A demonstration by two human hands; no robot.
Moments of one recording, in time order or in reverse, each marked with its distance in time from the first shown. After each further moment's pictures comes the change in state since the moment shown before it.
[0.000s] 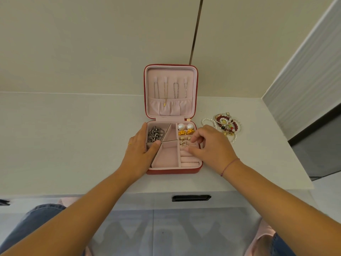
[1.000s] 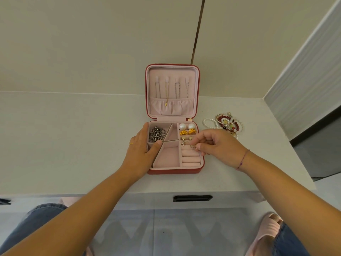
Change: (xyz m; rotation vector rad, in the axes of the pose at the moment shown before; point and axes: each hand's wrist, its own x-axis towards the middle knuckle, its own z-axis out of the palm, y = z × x) left_hand -0.002 0.007 -0.002 0.014 -0.007 -0.045; right_hand 0.004 0.008 -0.022 0.382 -0.310 0.107
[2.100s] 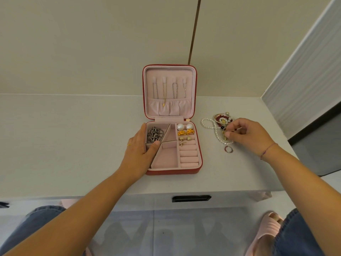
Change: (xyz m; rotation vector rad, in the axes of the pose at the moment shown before) left_hand 0.002 -0.004 0.002 -0.006 0.002 0.027; right_hand -0.002 0.055 -0.064 -0.005 0.354 0.146
